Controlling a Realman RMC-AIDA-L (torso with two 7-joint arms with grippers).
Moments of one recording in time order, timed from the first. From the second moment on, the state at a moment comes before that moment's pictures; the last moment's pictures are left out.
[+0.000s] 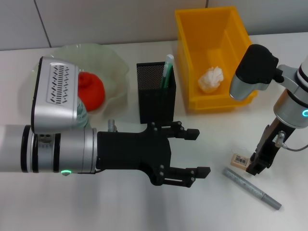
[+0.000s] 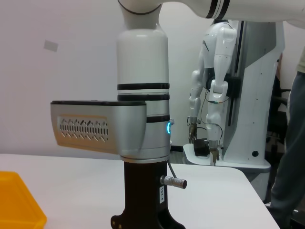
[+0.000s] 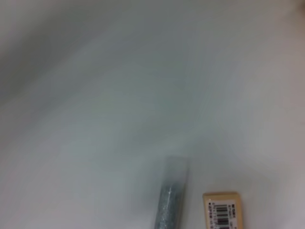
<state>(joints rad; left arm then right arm) -0.48 -2.08 1.59 0.85 1.43 1.37 -1.31 0.78 2.08 -1.17 -0.94 -2.83 -1.65 2.21</state>
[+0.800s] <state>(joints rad) -0.48 -2.08 1.59 0.85 1.43 1.37 -1.31 0.79 2.08 -1.18 -0.95 -2.82 -1.64 2.22</state>
